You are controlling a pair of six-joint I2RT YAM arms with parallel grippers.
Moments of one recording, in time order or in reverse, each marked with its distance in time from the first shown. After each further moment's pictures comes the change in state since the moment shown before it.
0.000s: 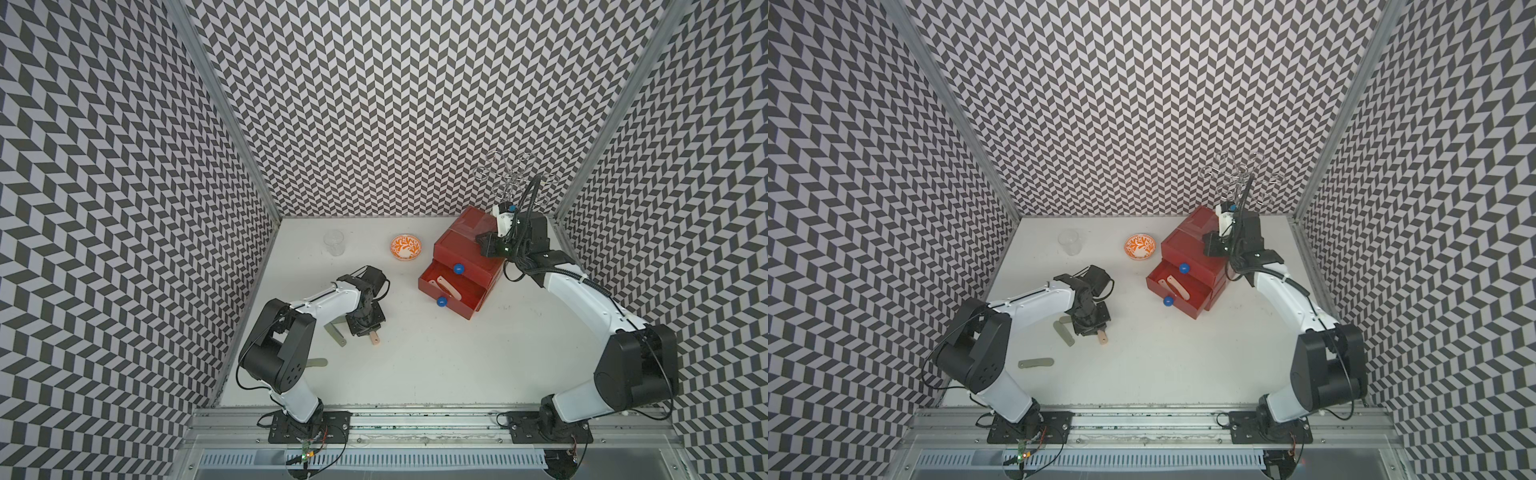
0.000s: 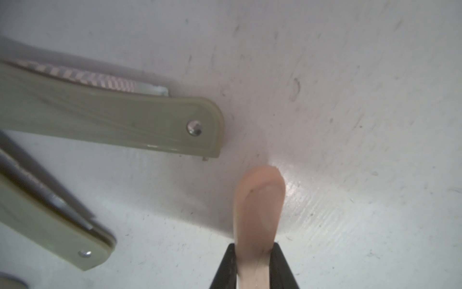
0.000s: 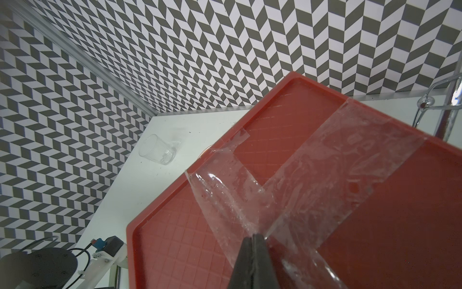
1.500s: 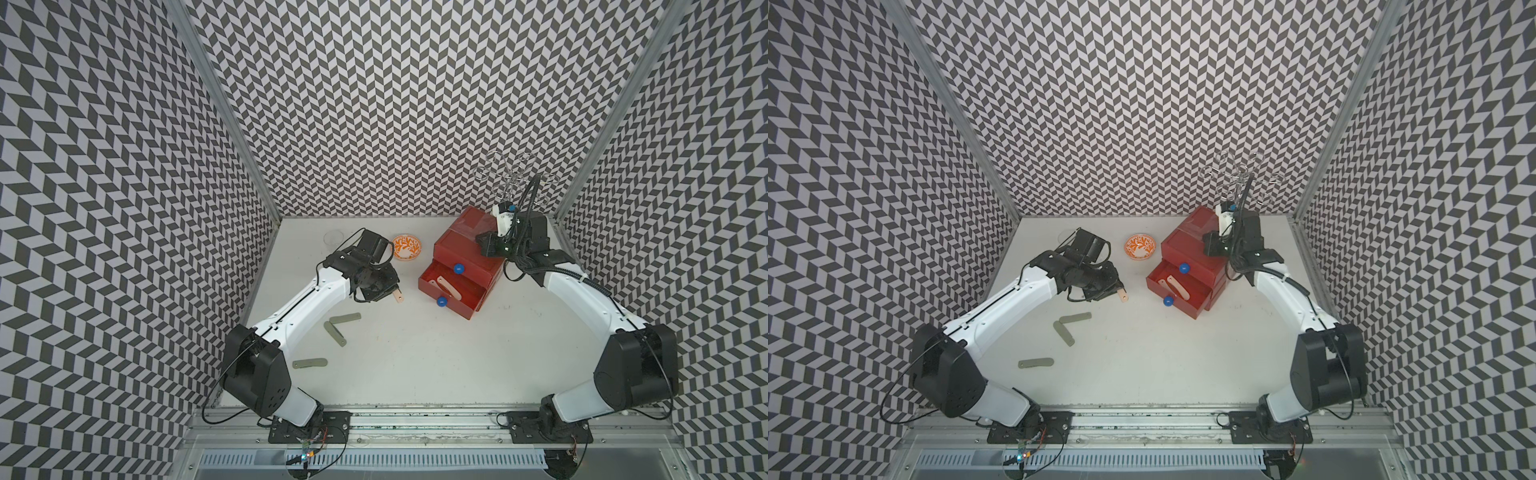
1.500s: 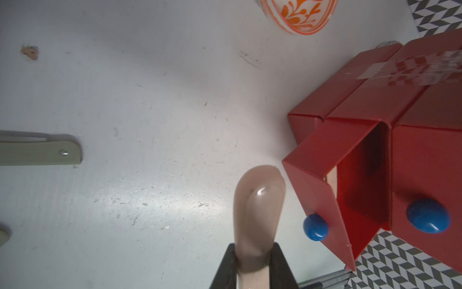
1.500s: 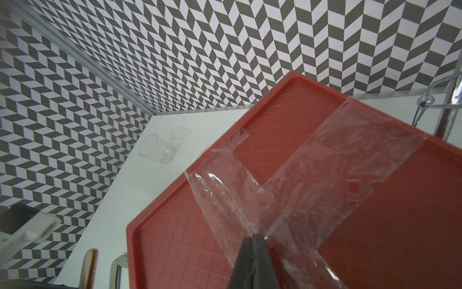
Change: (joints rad) left arm -0.039 -0.150 0.312 0.012 0.169 -0.095; right arm 0.000 0.003 0.012 -0.018 0.002 0.000
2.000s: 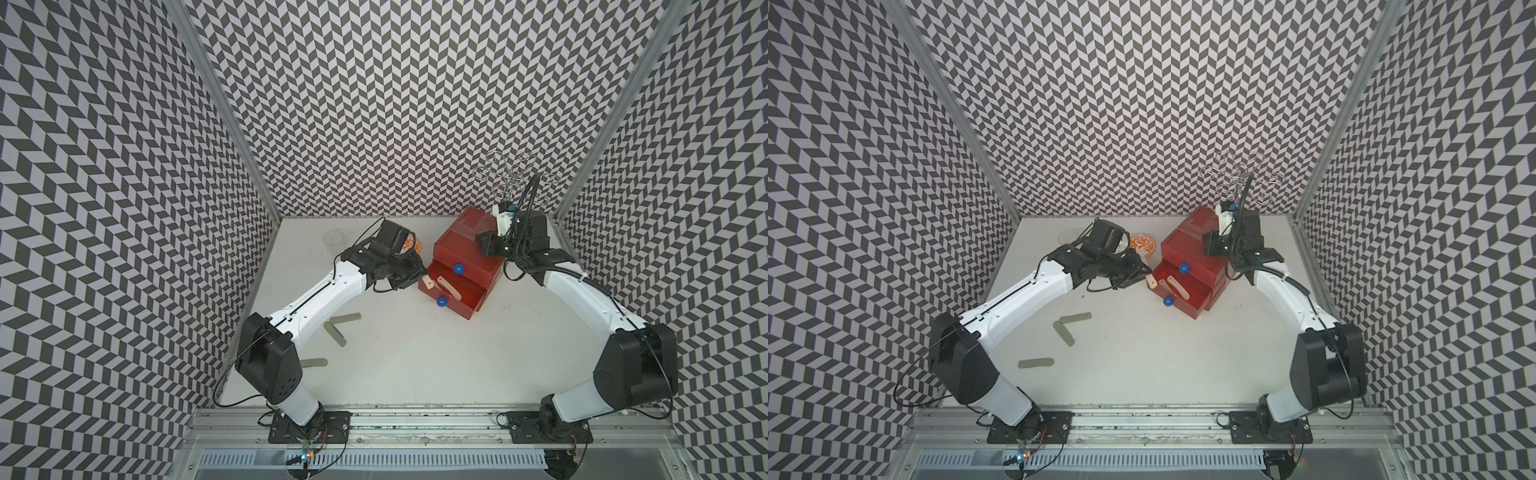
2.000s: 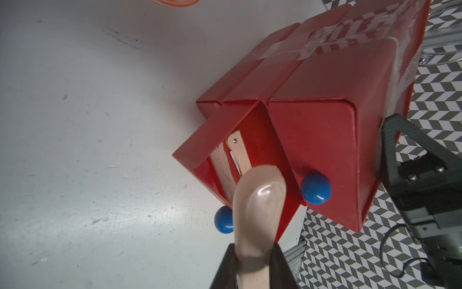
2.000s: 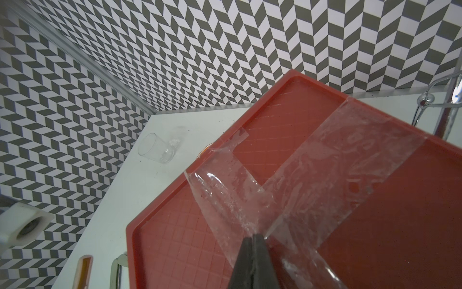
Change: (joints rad) left arm -0.106 0.116 0.154 0.163 0.085 -0.097; right arm 0.000 0.003 0.008 -0.010 0.000 0.000
